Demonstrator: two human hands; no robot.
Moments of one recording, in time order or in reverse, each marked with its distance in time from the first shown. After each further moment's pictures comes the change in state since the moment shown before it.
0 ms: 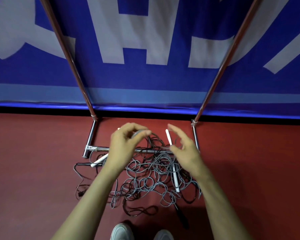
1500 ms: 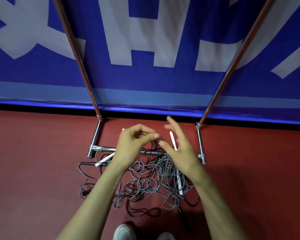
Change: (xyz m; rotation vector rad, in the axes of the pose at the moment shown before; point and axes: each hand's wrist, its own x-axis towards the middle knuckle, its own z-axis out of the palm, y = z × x) left_hand 0.002 0.008 -0.002 -0.187 -0.065 -0.113; right_hand -0.001 -0.021 0.021 -0.021 -0.033 -0.121
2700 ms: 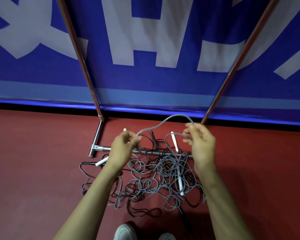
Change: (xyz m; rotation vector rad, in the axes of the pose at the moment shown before) left_hand 0.004 -0.036 -0.030 0.204 0.110 -0.186; right_hand 0.015 -0.004 -0.016 0.357 0.491 0.167
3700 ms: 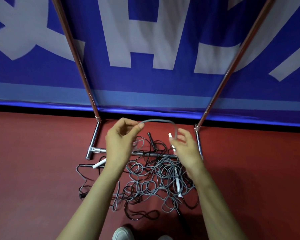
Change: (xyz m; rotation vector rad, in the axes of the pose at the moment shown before) left_hand -0.013 0.041 0.011 -0.208 0.202 0.231; right_hand -0.005 0.010 0.008 -0.337 -0.230 0.265
